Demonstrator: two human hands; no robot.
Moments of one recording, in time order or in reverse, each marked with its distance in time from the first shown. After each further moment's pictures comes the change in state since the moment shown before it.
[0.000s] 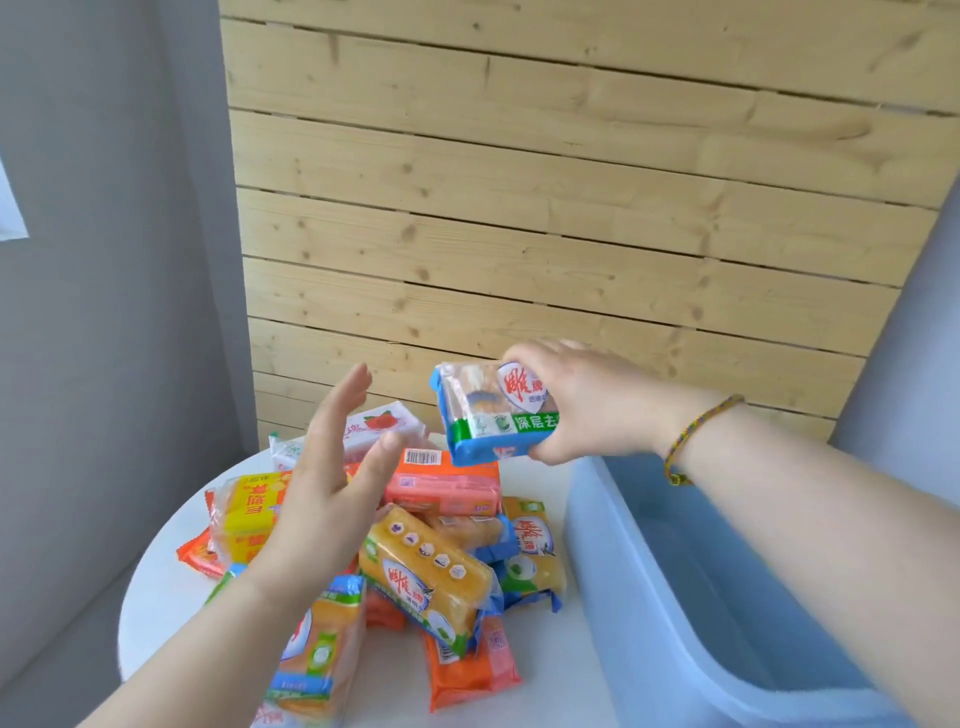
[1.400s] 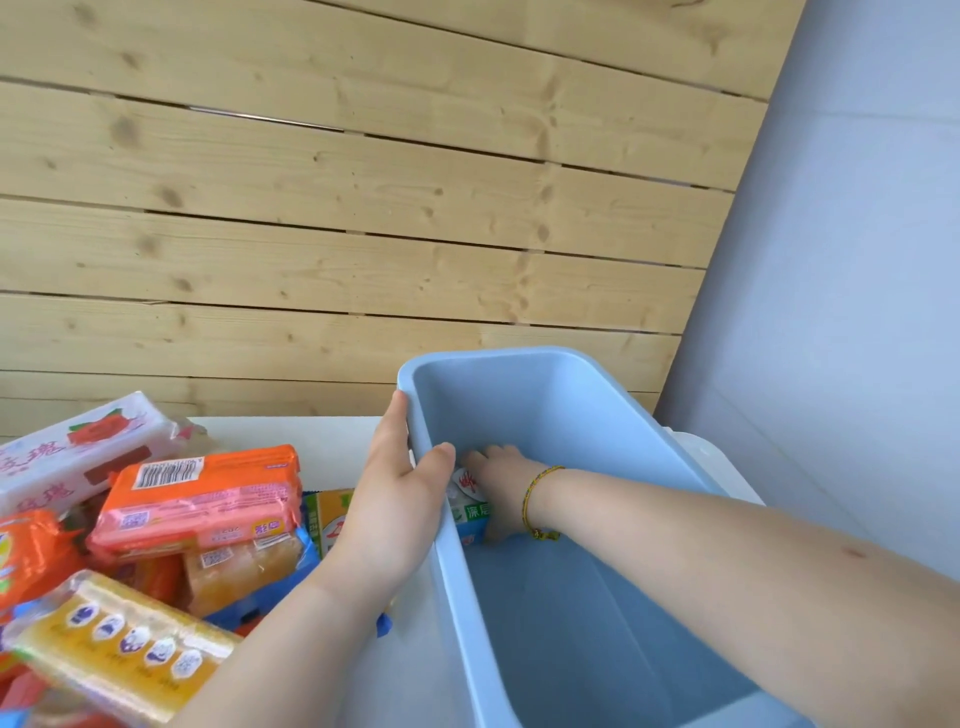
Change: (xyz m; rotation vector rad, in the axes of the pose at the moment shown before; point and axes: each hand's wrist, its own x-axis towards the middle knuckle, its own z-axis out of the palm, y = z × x) left_hand 0.020 -0.007 0.194 -0.200 -0.326 -0.500; right_hand -0.034 0.130 0.158 0.103 -0.534 0.402
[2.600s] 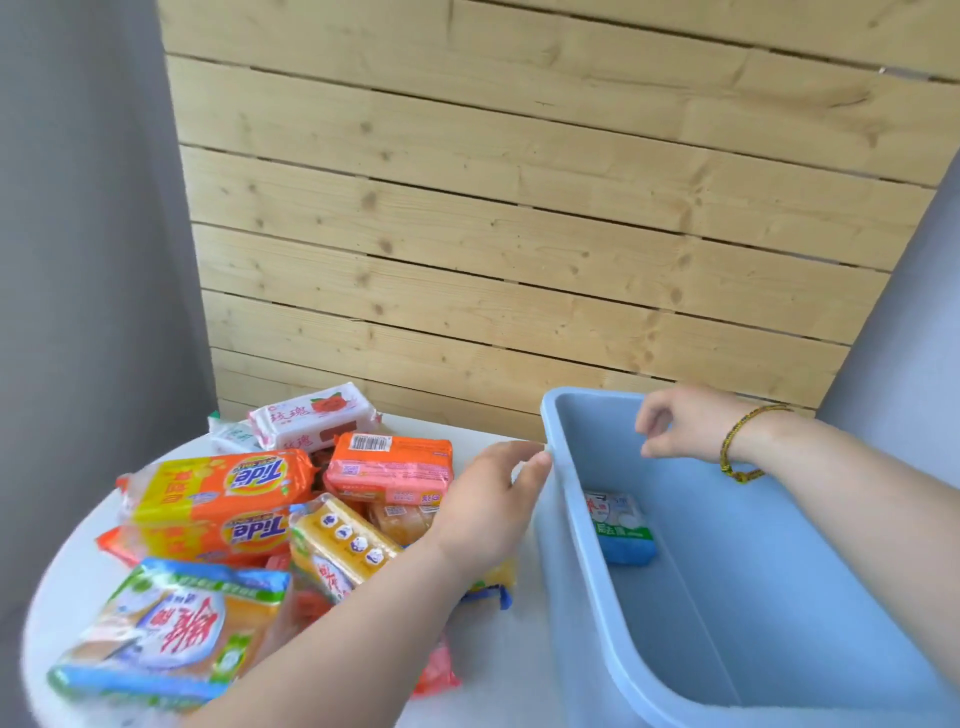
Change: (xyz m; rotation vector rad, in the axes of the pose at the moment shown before) left_hand -0.027 0.006 -0.040 0.387 0.028 0.152; right_hand -0.071 0.005 -0.102 0.097 0.226 0.077
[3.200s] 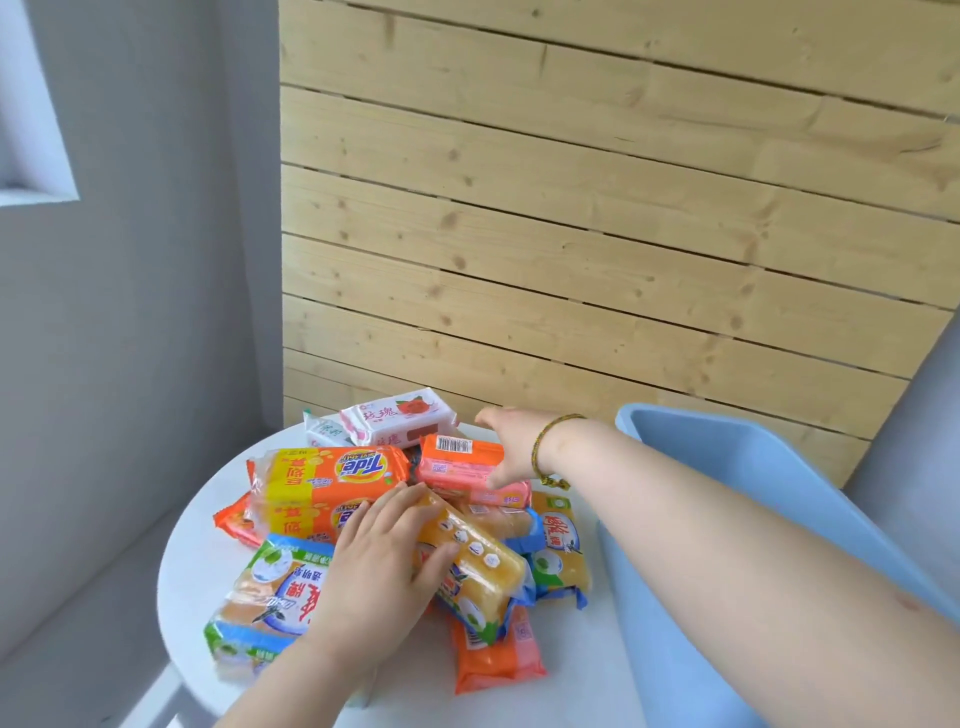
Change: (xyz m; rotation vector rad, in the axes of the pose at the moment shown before) left_hand -0.073 -0.097 -0.095 0.573 0.230 0.060; right_hand 0.022 -0.190 0.041 -0.196 -0.118 -0.356
